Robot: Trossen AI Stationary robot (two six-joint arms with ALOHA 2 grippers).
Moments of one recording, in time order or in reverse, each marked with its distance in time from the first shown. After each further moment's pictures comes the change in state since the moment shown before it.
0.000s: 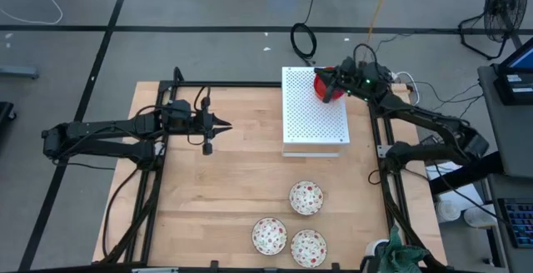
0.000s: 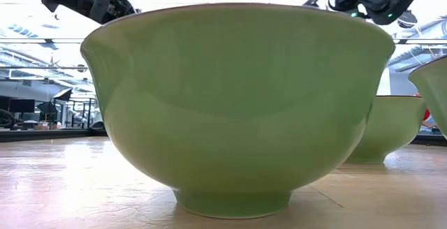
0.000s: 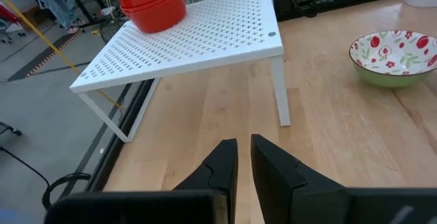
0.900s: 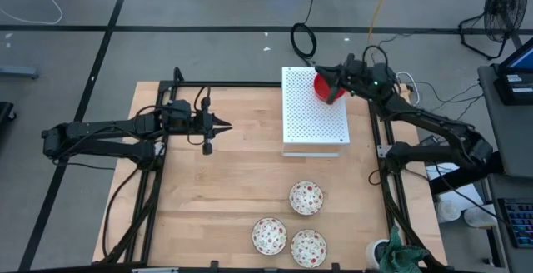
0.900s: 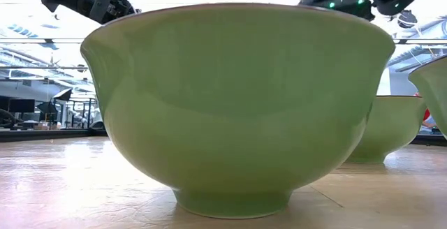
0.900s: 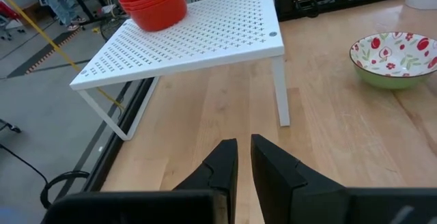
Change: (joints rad) left arm 0.000 0.000 0.000 -0.001 -0.002 -0.013; right arm 0.043 -0.092 0.019 0.035 -0.074 -0.004
